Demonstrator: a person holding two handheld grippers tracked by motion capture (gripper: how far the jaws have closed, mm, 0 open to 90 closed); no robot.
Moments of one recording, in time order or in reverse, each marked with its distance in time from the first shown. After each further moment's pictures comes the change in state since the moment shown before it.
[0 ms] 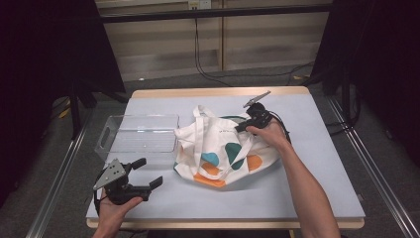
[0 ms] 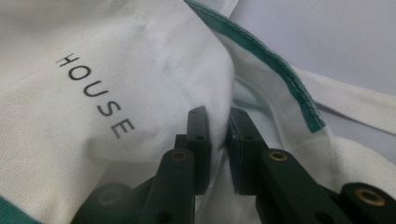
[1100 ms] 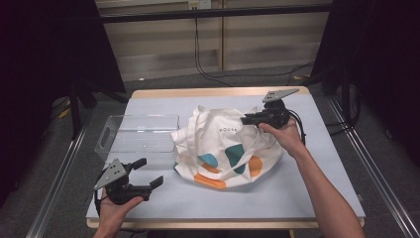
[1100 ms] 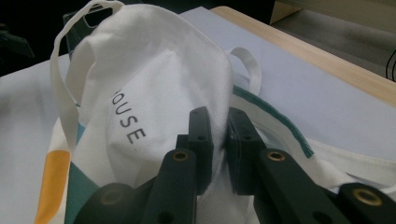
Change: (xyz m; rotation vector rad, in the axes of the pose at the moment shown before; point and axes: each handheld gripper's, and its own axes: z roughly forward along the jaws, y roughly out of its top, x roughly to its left) left arm 0.000 0.000 0.001 0.007 0.007 0.008; right arm 0.037 -0.002 -0.081 -0.303 0.039 -0.073
